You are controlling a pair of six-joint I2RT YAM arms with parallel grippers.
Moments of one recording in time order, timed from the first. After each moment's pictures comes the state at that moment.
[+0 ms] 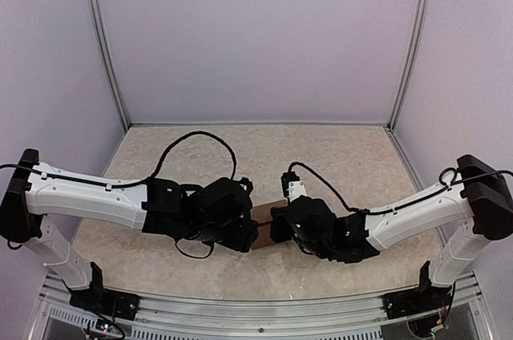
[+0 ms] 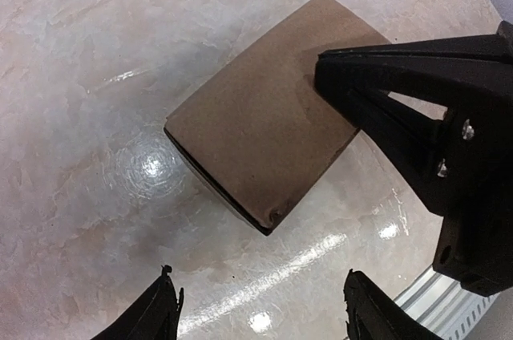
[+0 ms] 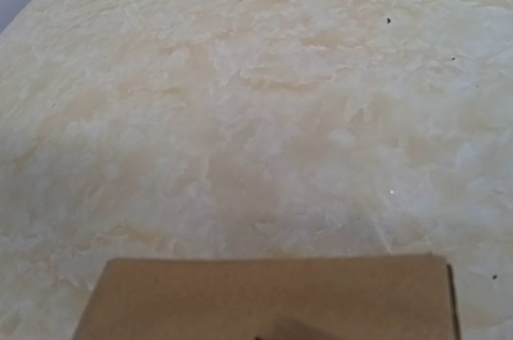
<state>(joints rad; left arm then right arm) -1.26 1.58 1.10 -0.51 -0.33 -0.72 1.25 1.62 0.78 0.32 0.60 0.66</state>
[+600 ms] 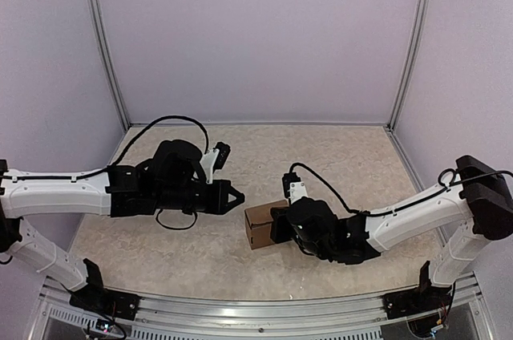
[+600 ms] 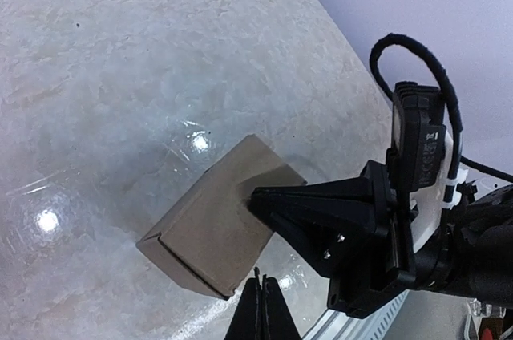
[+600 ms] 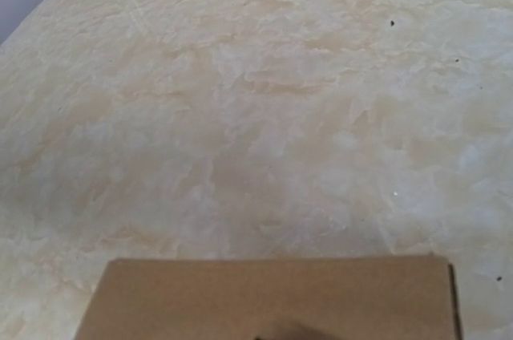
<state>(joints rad) -1.03 1.34 0.92 -0.16 0.00 -0.67 1.25 1.62 0.76 0.36 0.60 0.66</state>
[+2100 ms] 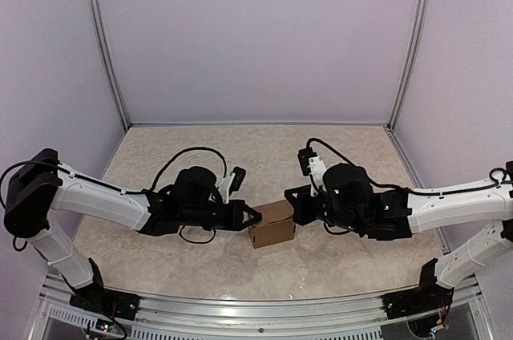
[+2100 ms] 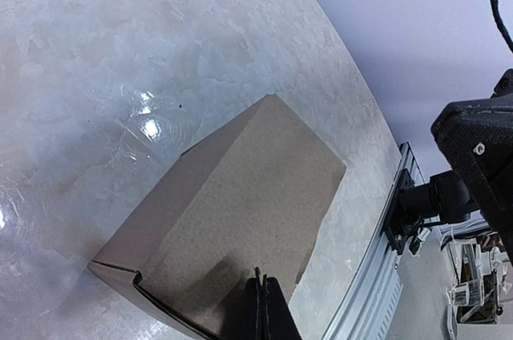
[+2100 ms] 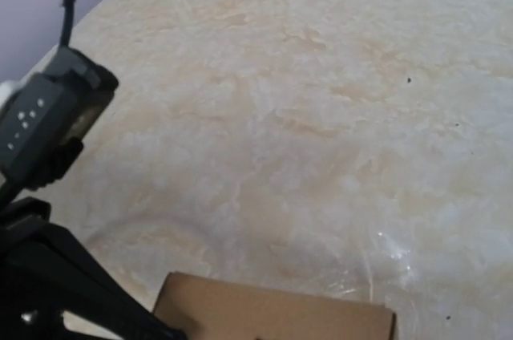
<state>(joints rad) -0.98 1.61 0.74 0.36 0.21 -0.73 1.15 1.33 0.74 0.17 0.39 0.50</state>
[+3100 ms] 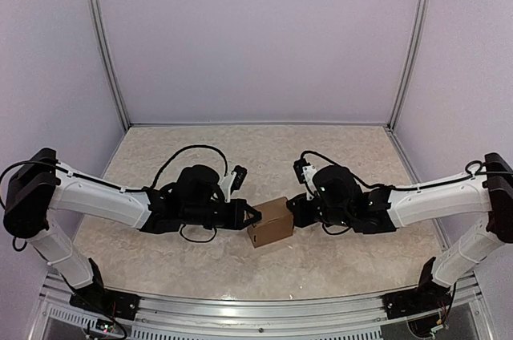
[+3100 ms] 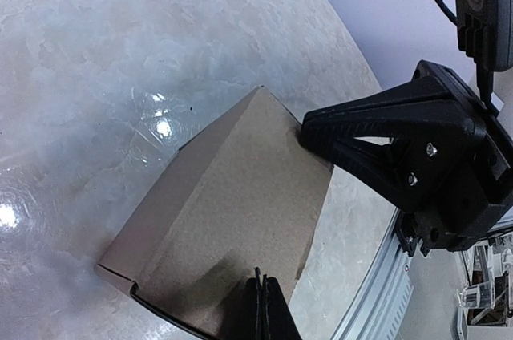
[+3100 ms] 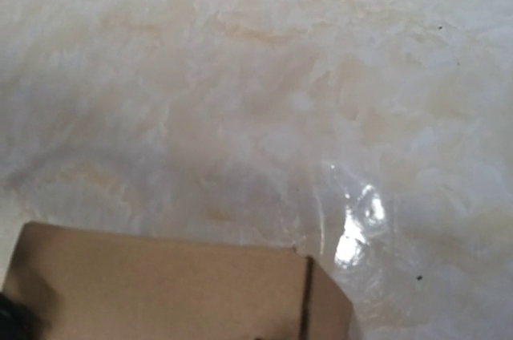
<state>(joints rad) -0.99 1.60 0.78 0.30 0.17 -0.71 1.01 1.48 0.75 0.12 0.20 0.50</state>
